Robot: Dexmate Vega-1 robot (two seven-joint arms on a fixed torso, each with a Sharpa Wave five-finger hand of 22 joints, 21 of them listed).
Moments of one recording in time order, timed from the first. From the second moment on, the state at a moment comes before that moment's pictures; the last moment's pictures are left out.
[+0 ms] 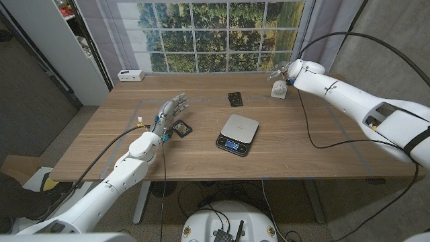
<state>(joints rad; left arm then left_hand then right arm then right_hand) 0.97 0.56 0.36 -1.46 -0.59 -0.28 0.07 0.29 0.14 0.69 -0.02 0.17 0.24 0.00 0.20 0.19 0.23 -0.02 0.24 0.24 0.25 -0.04 0.18 0.17 0.36 0.01 0.26 0.18 -0.08 -0.55 -0.97 -1.17 -0.23 -0.60 0.21 0.88 0.05 0.08 -0.12 0.21 0.14 -0.20 0.19 0.20 0.03 -0.05 0.21 0.23 -0.11 -0.01 0.19 0.20 0.19 0.08 0.18 0.17</state>
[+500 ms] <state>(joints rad) 0.98 0.56 0.37 -1.47 -0.59 -0.27 0.09 0.29 0.15 0.69 -0.02 0.17 0.24 0.00 0.20 0.19 0.24 -0.03 0.24 0.24 0.25 -0.04 0.18 0.17 0.36 0.01 0.26 0.18 0.01 -0.47 -1.05 -0.96 -0.30 -0.57 0.24 0.89 0.05 0.09 -0.13 0.22 0.13 -0.20 0.19 0.20 0.04 -0.07 0.21 0.22 -0.03 -0.03 0.23 0.19 0.20 0.07 0.20 0.17</state>
